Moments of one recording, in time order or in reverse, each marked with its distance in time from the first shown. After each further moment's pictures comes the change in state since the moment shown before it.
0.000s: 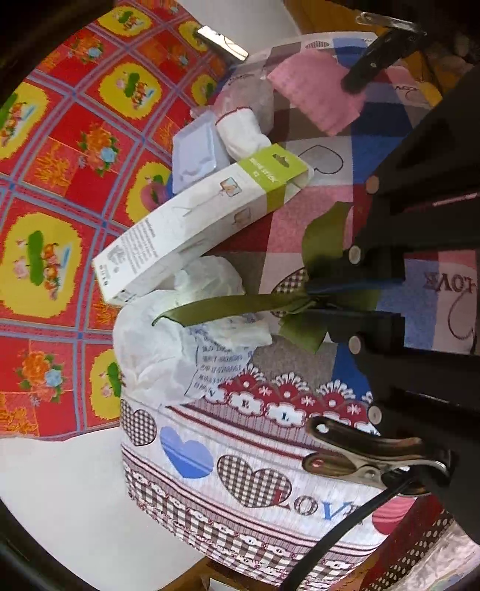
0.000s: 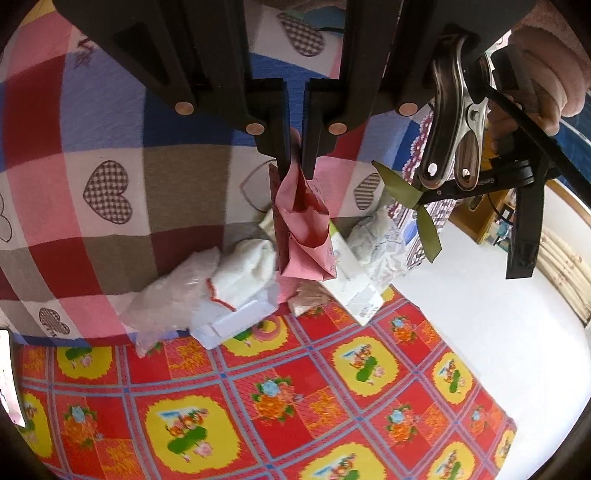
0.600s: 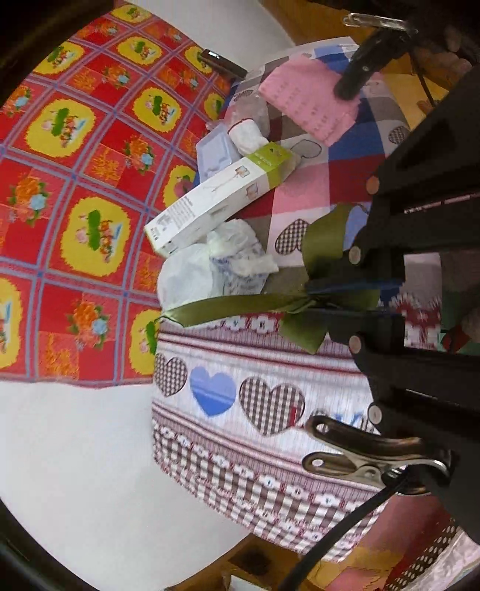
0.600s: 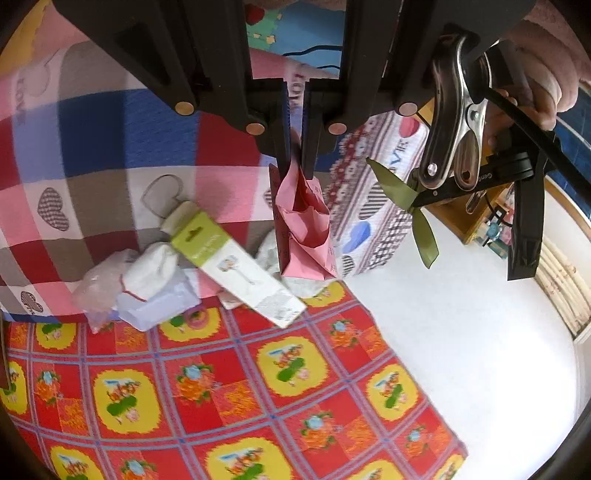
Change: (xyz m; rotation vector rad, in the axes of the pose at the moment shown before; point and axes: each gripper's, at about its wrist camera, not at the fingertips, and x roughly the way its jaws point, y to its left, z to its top) left arm -0.067 0.086 -0.013 0.055 -0.111 -0.041; right arm -0.009 0.119 -0.023 -0.043 -0.069 0.003
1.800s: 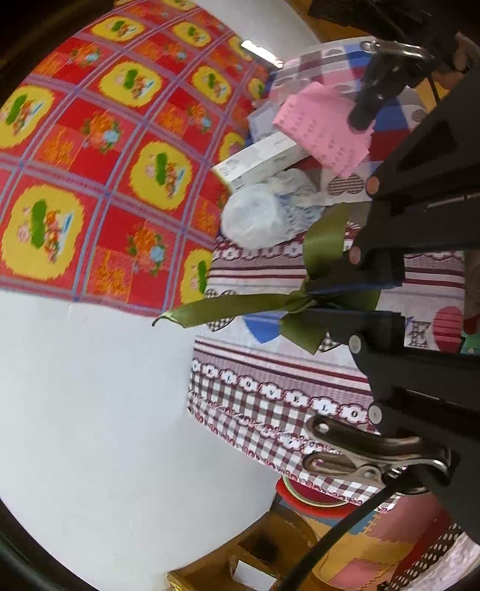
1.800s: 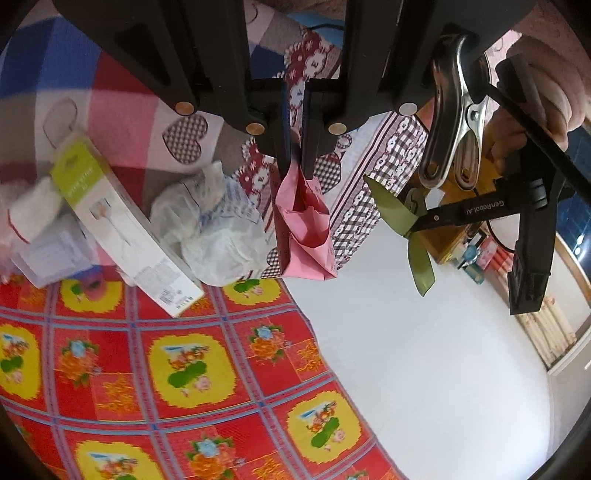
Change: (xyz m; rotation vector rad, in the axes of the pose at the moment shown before) left arm -0.026 0.094 0.058 -0.053 -0.065 0.026; right arm 0.099 0.069 0.045 -0.129 0.054 0.122
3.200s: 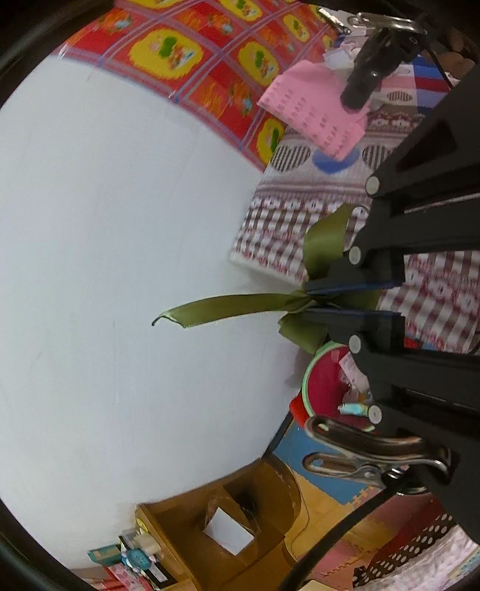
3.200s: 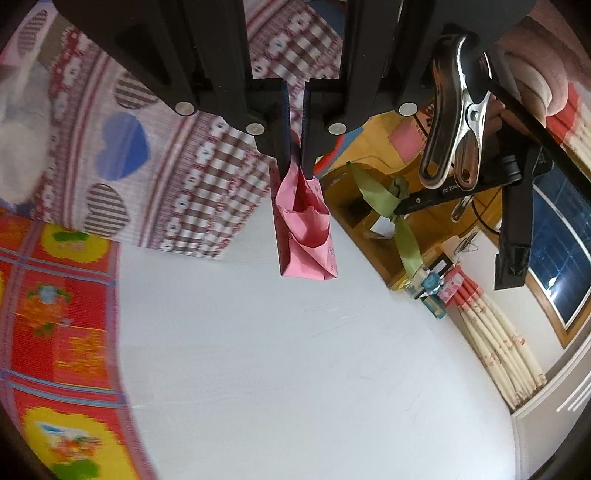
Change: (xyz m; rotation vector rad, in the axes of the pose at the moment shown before) left arm -0.013 0.248 0.046 -0.183 -0.066 0.140; right arm 0.179 0.186 0.067 -0.144 0.087 0.147
